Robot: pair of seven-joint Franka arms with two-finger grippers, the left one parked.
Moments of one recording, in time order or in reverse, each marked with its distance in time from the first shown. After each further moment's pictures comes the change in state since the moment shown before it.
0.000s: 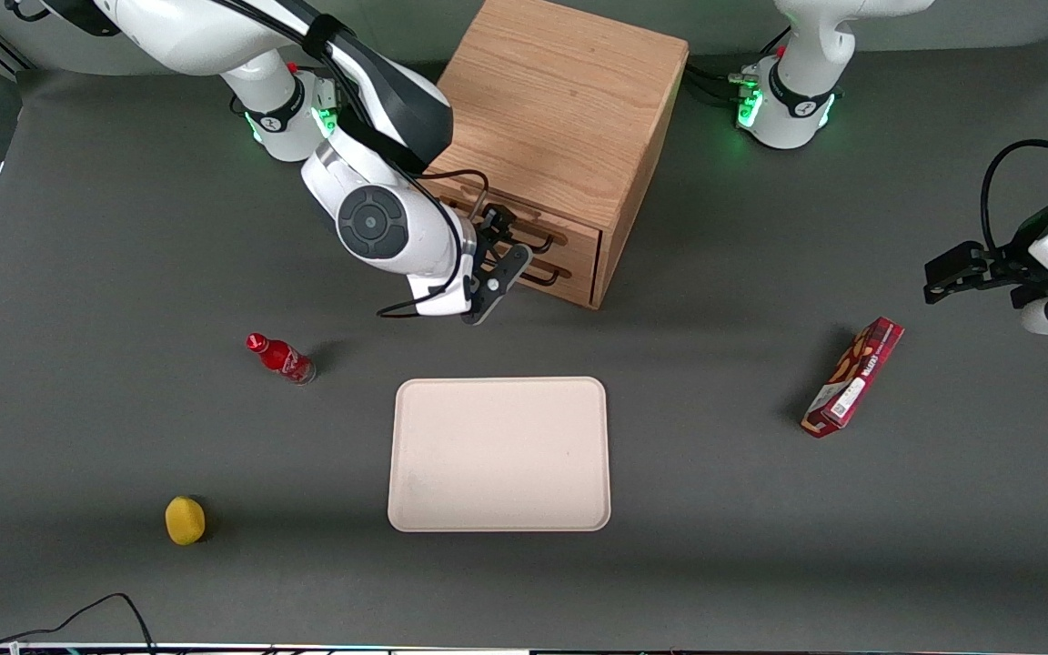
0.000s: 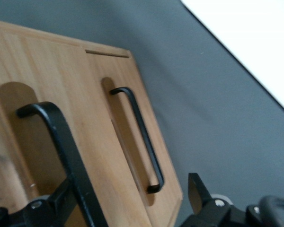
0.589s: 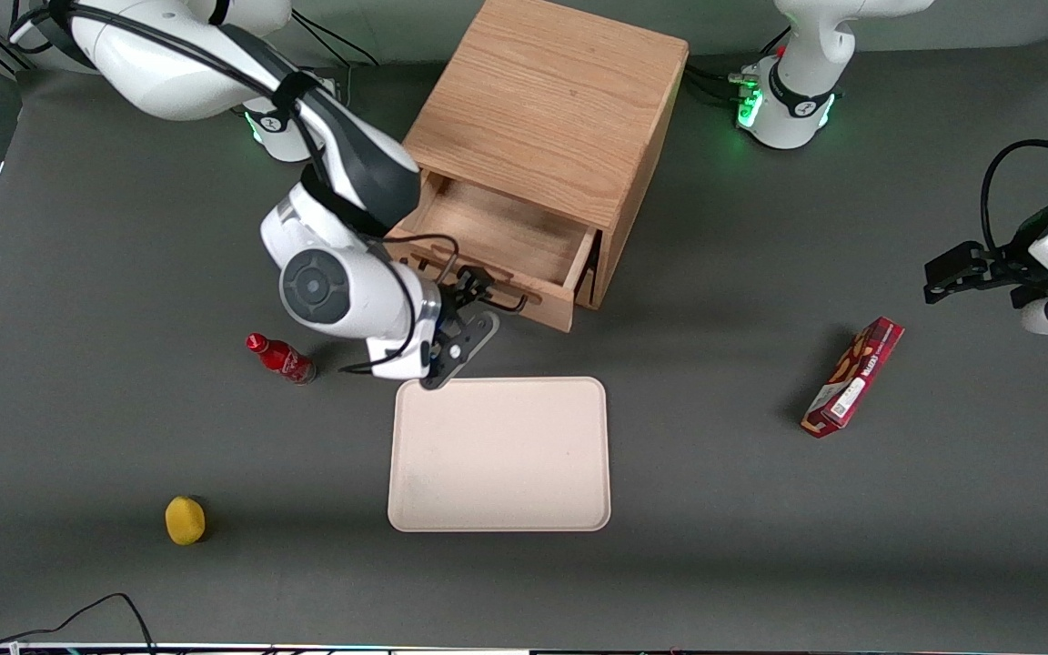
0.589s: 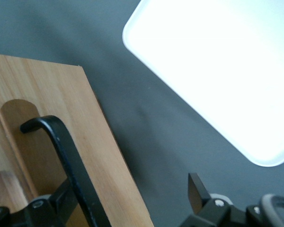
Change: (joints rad) arm -0.017 0.122 -0.073 0.210 -0.043 -0.035 -0.006
